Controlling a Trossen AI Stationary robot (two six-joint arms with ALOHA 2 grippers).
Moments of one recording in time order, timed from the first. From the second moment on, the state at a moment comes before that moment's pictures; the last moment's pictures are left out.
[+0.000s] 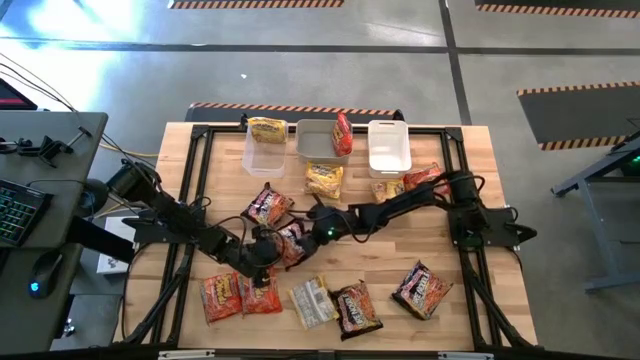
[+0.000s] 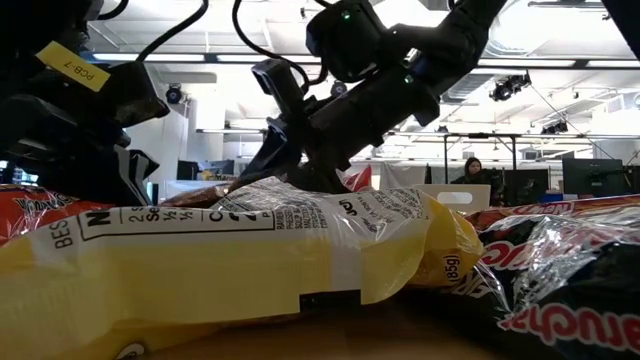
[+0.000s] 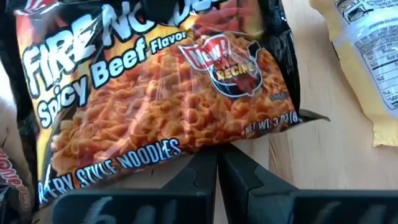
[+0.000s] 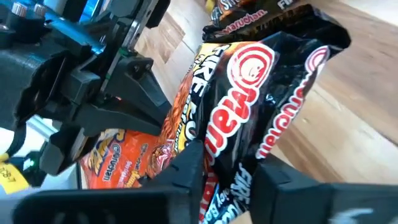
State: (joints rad) left arm -0.54 1.58 0.46 0.26 -0.47 -0.52; right arm 0.09 2.07 1.16 0.33 -0.08 0.96
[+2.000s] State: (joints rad) left arm 0.21 1.57 0.25 1.06 0.26 -0.26; right arm -0.88 1.59 1.16 -0.61 0.09 -1.19
